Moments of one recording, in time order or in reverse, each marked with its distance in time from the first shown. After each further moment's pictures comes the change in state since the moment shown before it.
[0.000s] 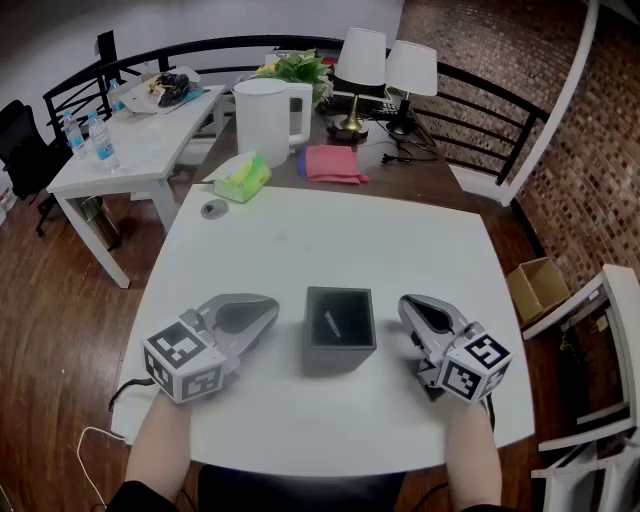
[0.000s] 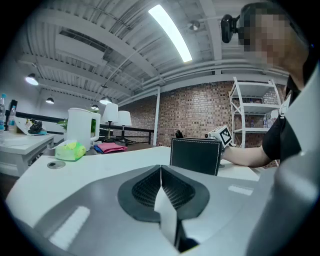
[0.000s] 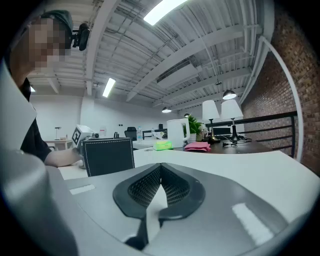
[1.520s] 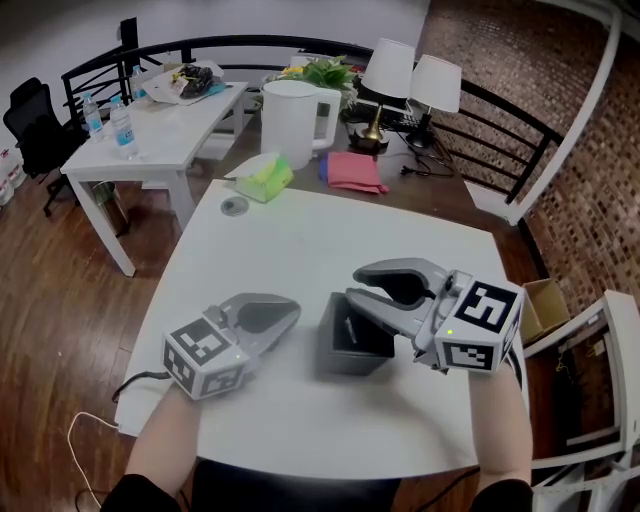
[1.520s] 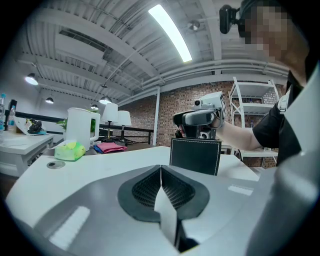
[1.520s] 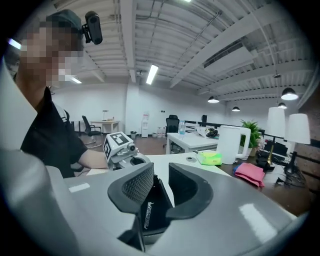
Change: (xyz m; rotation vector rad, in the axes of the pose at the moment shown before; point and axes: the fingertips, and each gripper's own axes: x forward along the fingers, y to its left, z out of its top) left arm 0.000 -0.003 -0.006 -0.006 0.008 -0.011; right arm 0.061 0.125 0.084 -0.285 0.190 0.467
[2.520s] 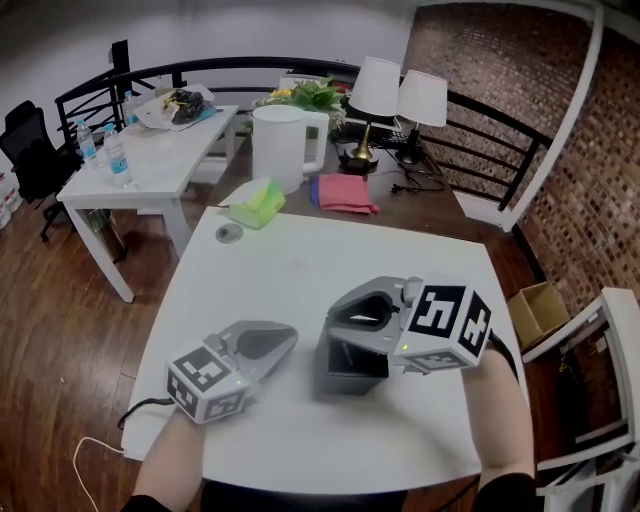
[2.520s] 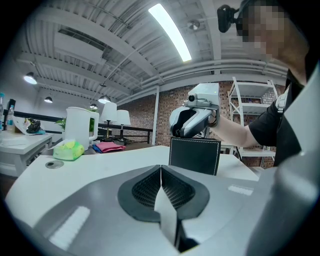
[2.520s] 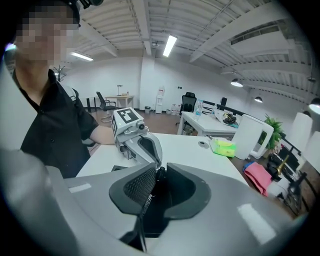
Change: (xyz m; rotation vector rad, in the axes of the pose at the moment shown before) left arm -0.001 -0.003 -0.001 -0.001 0.009 -0.009; right arm 0.028 0.013 -0.023 -0.164 0.301 0.139
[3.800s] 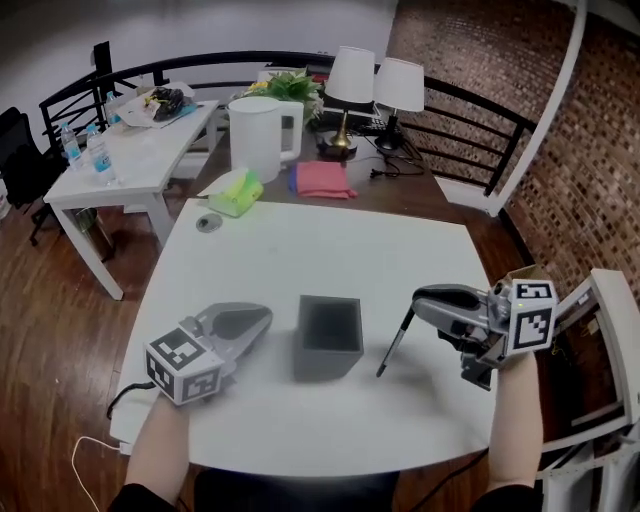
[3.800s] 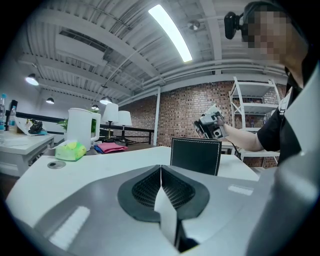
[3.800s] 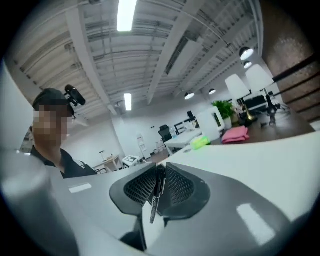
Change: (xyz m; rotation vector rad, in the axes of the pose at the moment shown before) left arm -0.001 0.004 0.004 0.006 -0.011 0.014; right arm -0.152 -0.011 -0.066 0.639 -0.500 -0.042
